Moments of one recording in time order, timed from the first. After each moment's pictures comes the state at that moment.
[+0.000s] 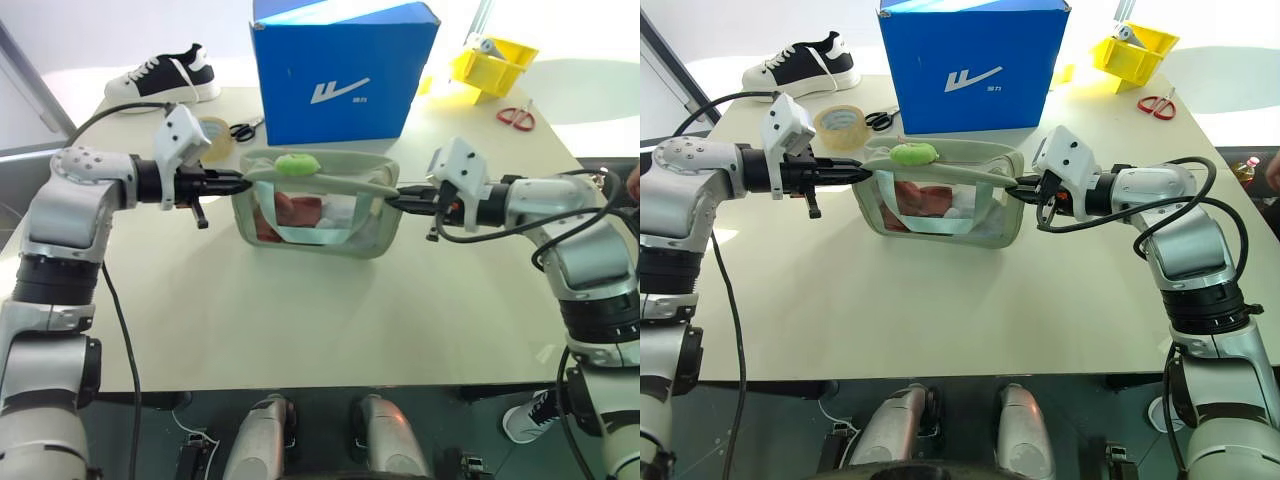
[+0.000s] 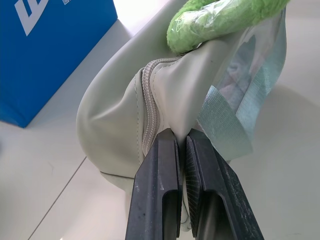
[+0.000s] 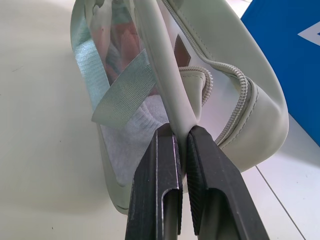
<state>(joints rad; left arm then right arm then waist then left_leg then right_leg) -0.84 0.80 -0.06 0.19 -0.29 0.51 -1.16 -0.69 -0.76 0.08 -0.11 0.24 0.54 1.00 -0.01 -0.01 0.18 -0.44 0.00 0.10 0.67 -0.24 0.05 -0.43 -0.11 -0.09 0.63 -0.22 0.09</state>
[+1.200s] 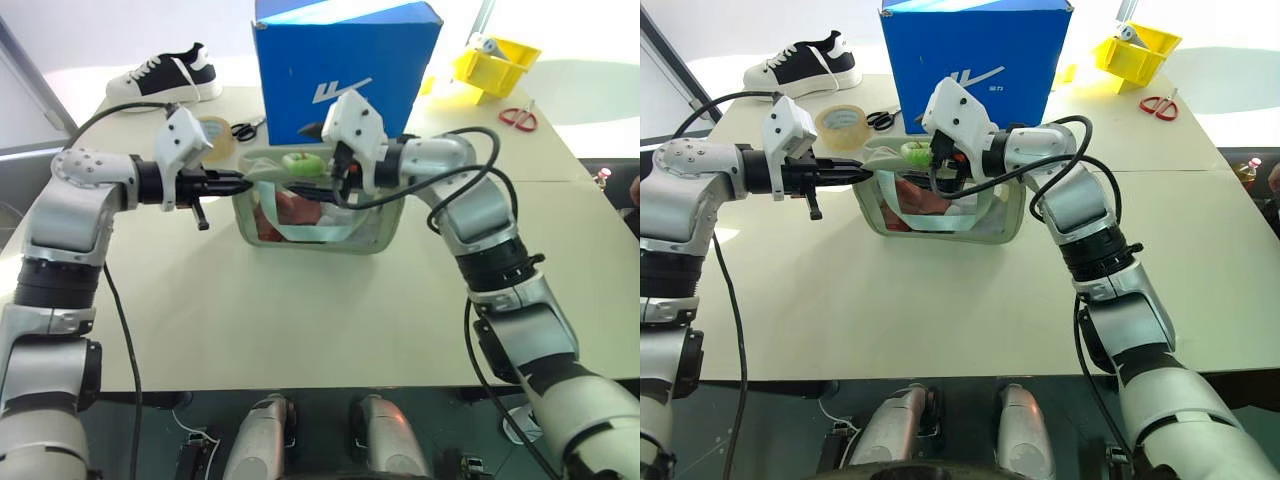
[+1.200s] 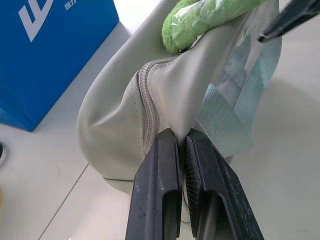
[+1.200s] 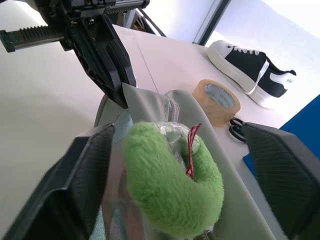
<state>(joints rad) -0.81 0.80 -0.06 0.15 -0.28 0.47 -1.16 -1.02 -0.38 0.26 0.17 0.14 0.36 0.89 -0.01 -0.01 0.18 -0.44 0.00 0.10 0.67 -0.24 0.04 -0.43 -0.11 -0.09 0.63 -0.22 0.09</state>
